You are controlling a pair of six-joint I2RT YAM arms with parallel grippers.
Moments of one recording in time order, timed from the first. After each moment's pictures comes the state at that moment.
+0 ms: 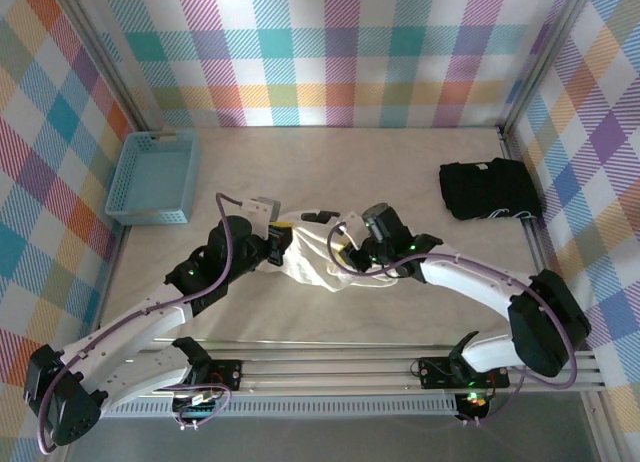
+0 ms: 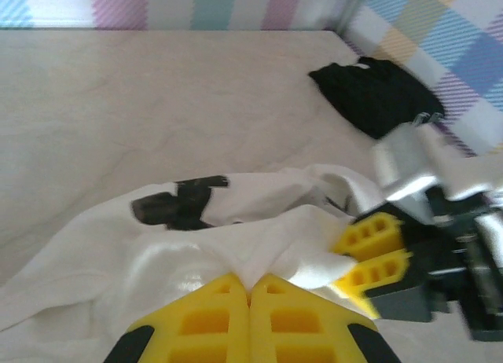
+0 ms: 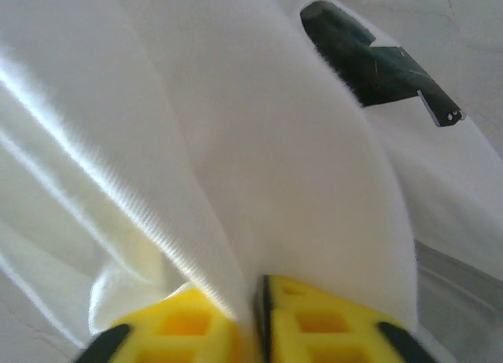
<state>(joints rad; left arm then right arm) -0.70 0.94 0.70 -0.15 -0.07 -0.33 0.71 1.35 0.81 -0.23 -0.21 -0.11</state>
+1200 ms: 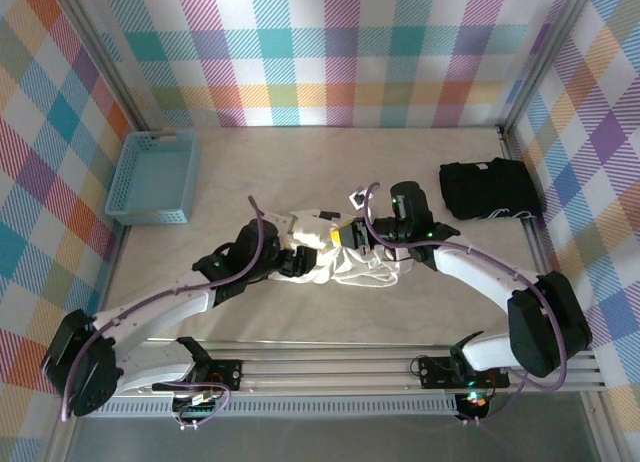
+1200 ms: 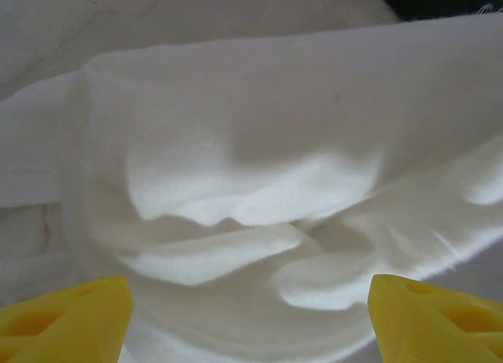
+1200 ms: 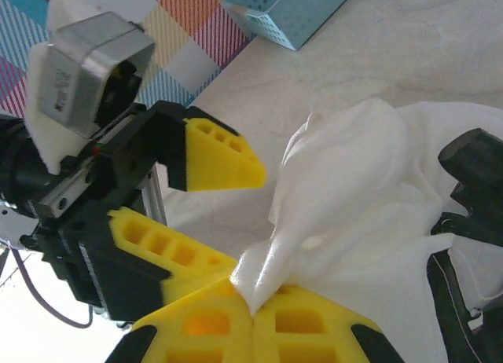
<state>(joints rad) -0.73 1.16 0.70 -0.19 0.01 -0.39 0.53 1.36 0.81 0.04 -0.81 0.27</state>
